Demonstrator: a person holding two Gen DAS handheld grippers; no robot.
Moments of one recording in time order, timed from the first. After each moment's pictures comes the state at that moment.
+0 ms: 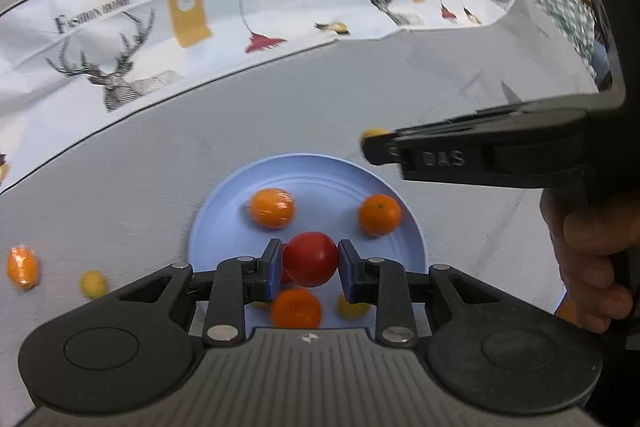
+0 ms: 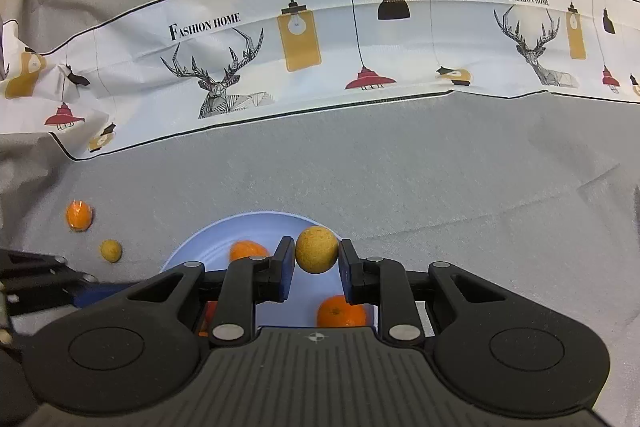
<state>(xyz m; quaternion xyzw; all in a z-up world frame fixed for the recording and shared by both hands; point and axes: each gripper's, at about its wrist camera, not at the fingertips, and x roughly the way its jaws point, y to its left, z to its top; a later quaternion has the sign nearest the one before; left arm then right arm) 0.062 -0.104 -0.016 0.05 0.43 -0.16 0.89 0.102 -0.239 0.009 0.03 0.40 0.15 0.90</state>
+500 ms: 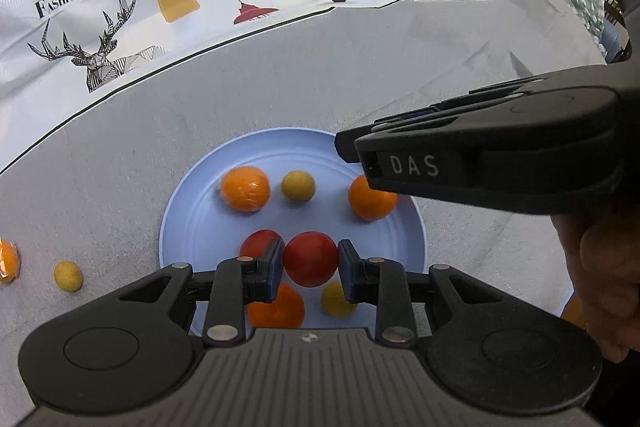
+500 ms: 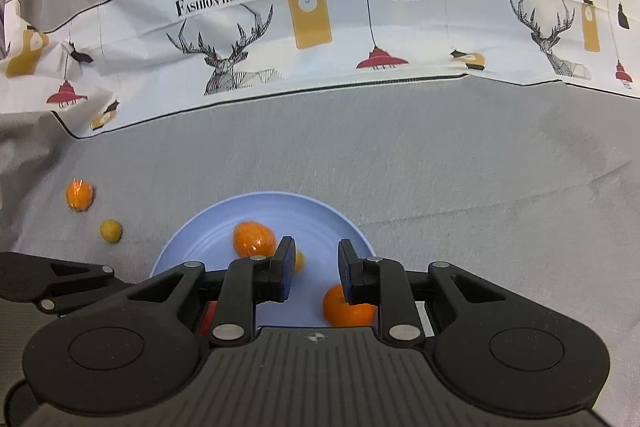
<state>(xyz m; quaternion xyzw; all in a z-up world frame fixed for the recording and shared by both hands) 0.074 -0.119 -0.038 0.06 0.46 -0.15 0.87 0.108 -0.230 0.002 0.01 0.43 0.17 0.89</state>
